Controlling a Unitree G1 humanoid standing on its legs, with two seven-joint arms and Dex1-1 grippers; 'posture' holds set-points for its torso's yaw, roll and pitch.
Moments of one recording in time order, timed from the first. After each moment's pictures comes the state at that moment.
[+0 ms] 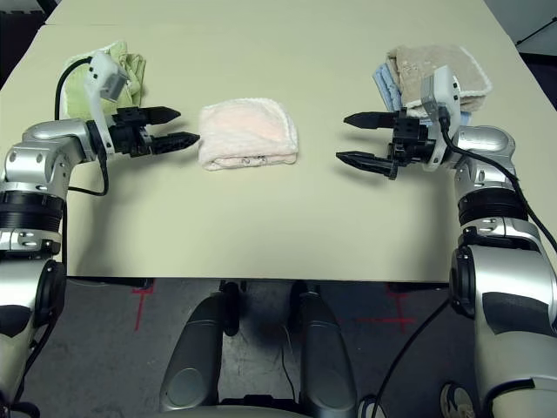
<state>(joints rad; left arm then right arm) -1.04 0.65 0.04 0.64 -0.30 0.82 -1.11 -0.97 -0.63 -0.14 0.97 0.25 -0.22 1.56</state>
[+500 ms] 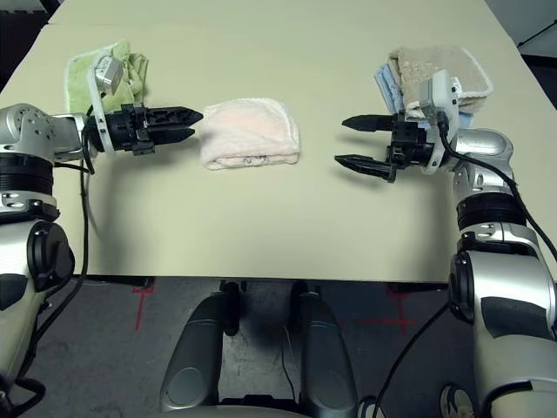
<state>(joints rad) -1.17 0.57 0.12 0.74 -0.47 1.28 -1.04 -0.94 -0.63 -0.14 0.92 0.26 -0.20 1.56</state>
